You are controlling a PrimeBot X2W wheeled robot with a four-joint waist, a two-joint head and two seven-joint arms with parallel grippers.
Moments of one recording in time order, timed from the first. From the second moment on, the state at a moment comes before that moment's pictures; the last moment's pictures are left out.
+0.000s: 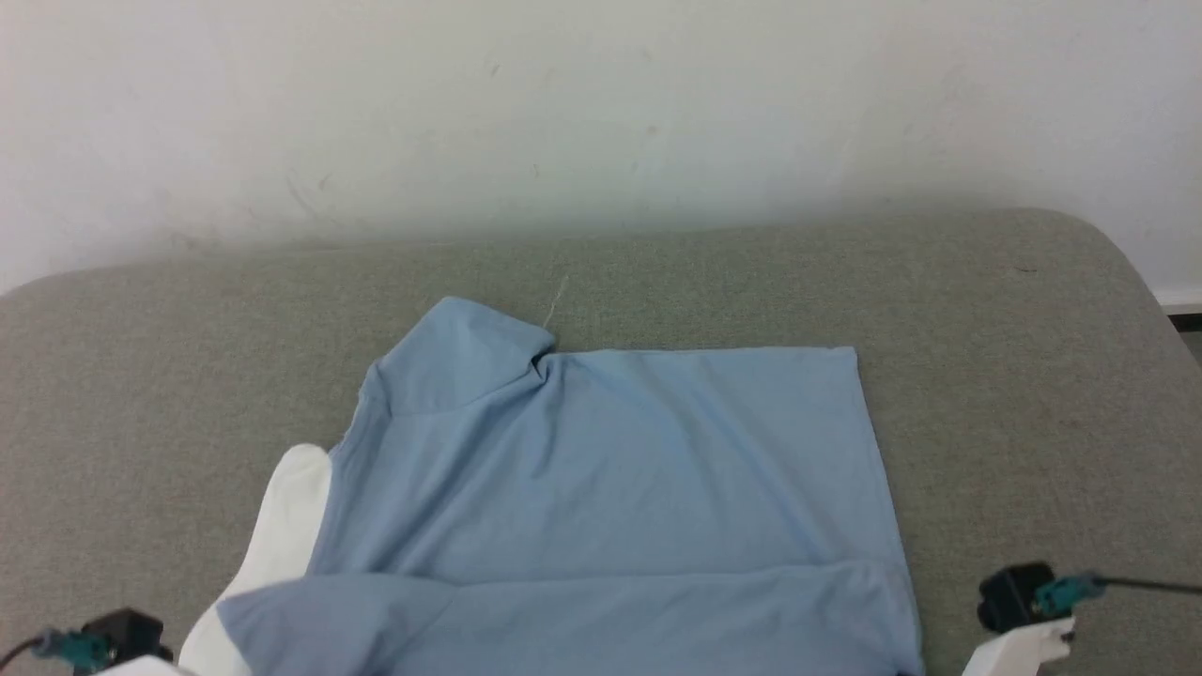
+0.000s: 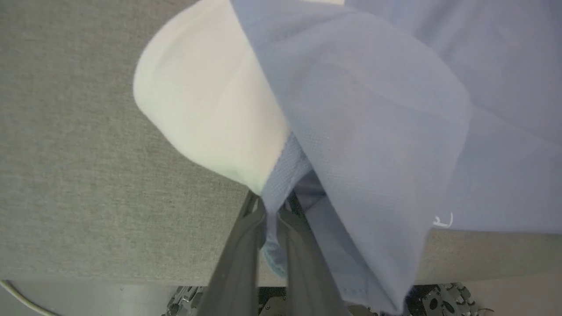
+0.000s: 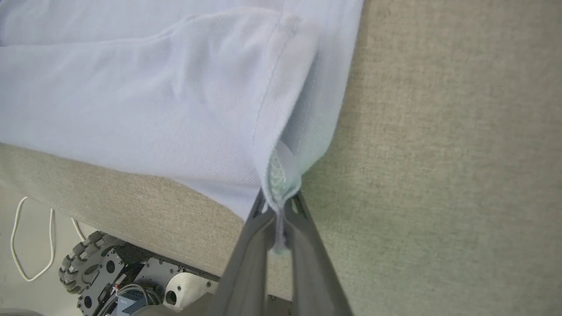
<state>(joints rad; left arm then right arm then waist) 0.20 0.70 -0.26 -0.06 -1.03 0.29 0.52 0.13 -0.31 0.15 0.05 0.56 0.13 0.67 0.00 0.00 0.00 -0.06</state>
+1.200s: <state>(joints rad) -0.61 0.62 -0.29 0.23 -0.83 0.17 0.31 -0.04 -0.09 0.01 -0.23 0.21 0.13 0.04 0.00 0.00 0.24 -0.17</state>
